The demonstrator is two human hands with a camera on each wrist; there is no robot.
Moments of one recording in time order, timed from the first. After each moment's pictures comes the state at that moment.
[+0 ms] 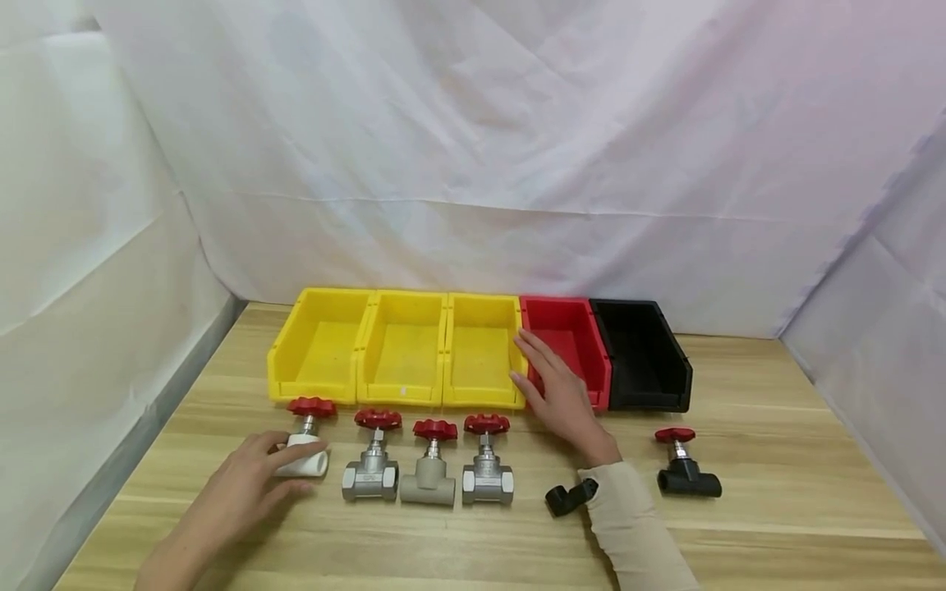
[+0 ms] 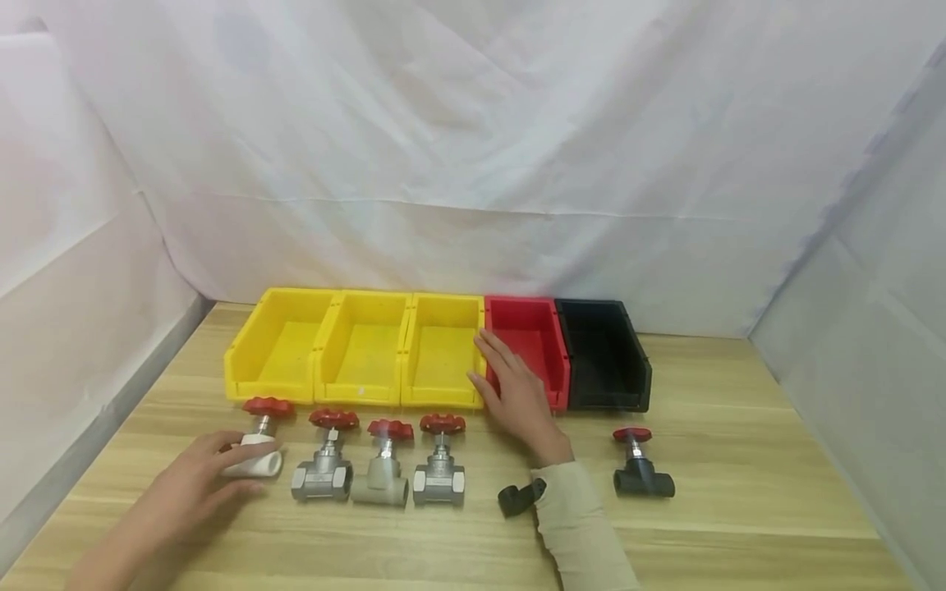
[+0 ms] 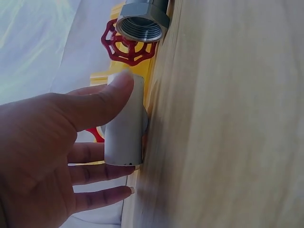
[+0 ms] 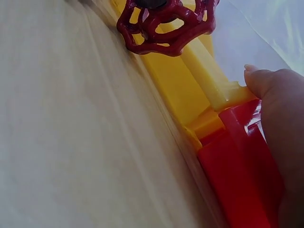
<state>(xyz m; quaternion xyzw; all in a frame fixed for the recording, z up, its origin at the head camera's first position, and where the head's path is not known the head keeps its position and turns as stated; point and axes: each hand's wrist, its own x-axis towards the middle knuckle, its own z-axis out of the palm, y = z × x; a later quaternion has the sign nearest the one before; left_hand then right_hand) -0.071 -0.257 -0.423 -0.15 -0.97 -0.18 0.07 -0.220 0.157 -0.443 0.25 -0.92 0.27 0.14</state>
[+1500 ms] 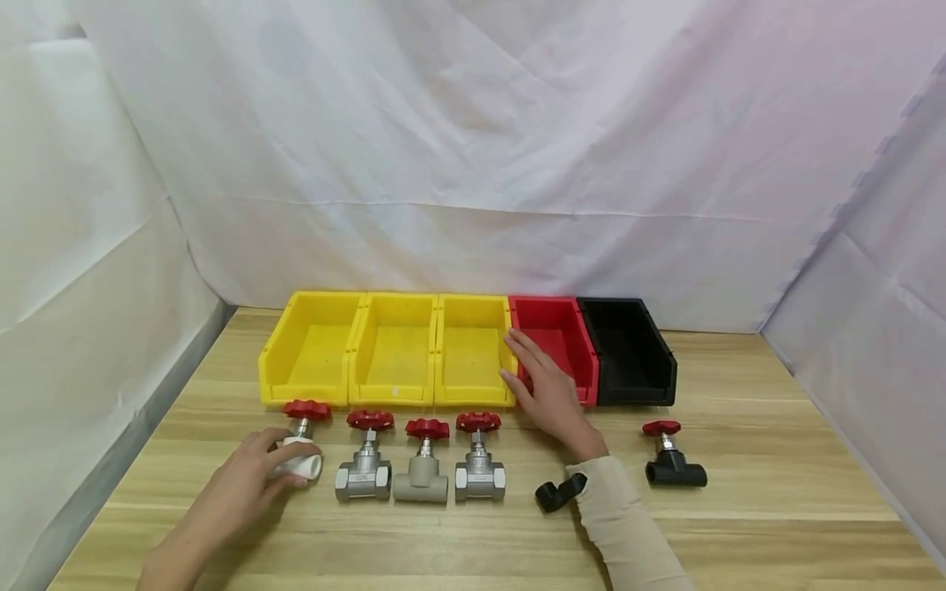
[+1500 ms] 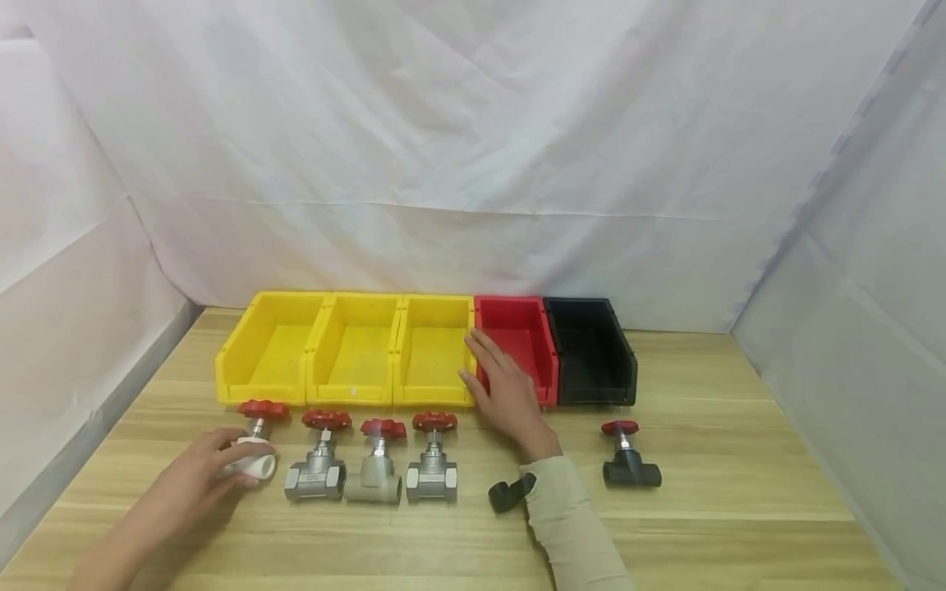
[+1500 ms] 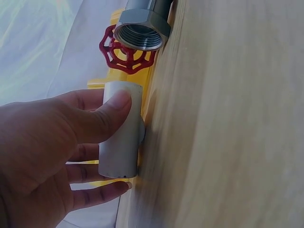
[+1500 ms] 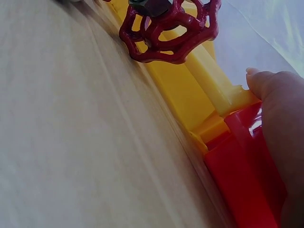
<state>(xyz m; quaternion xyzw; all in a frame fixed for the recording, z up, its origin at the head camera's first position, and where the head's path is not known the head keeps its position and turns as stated) -0.079 -0.254 -0.427 -0.19 -0.96 -0.17 0.12 -0.219 0.154 -0.447 0.23 -0.93 0.26 0.16</state>
